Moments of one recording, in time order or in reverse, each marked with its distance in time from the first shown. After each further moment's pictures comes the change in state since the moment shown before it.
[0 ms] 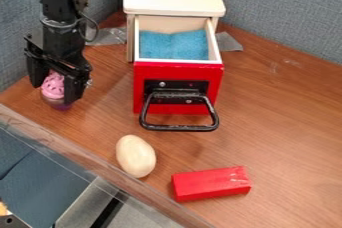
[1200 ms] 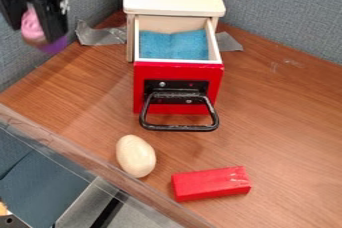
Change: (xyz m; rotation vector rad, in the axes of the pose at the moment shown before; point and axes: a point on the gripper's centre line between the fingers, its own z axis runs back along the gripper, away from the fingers) arm -0.025 0.002 0.114 -0.179 -0.229 -0.016
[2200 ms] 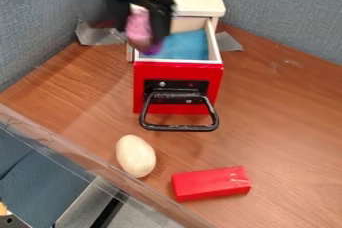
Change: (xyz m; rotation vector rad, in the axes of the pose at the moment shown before) arm 0.075 -0.095 -0.036 -0.068 0.015 -0.105
